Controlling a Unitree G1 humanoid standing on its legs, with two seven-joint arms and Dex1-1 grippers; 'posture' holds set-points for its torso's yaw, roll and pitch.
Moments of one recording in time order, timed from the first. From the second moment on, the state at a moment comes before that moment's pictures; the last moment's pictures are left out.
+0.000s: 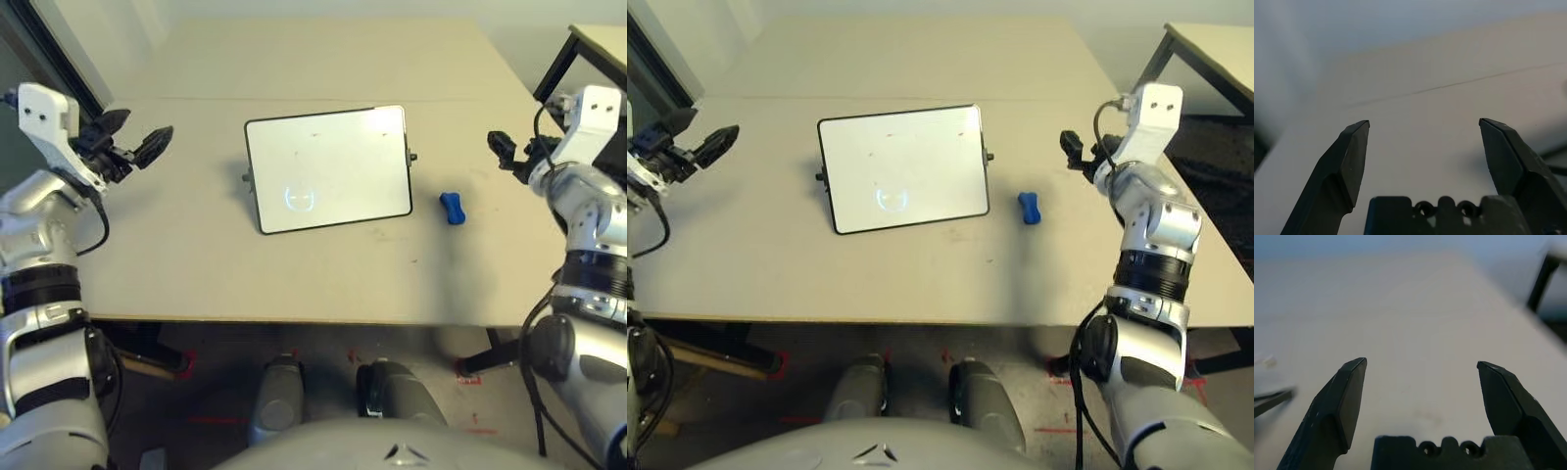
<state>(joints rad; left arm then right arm) -0.58 0.70 0.37 0.68 -0.26 -0.02 -0.55 -0.57 -0.36 -0.48 0.39 0.15 0.21 0.24</state>
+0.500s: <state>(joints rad) -0.65 0.61 0.37 0.92 -0.20 -0.21 -0.23 -0.57 -0.34 -0.44 0.75 0.16 -0.21 0.12</state>
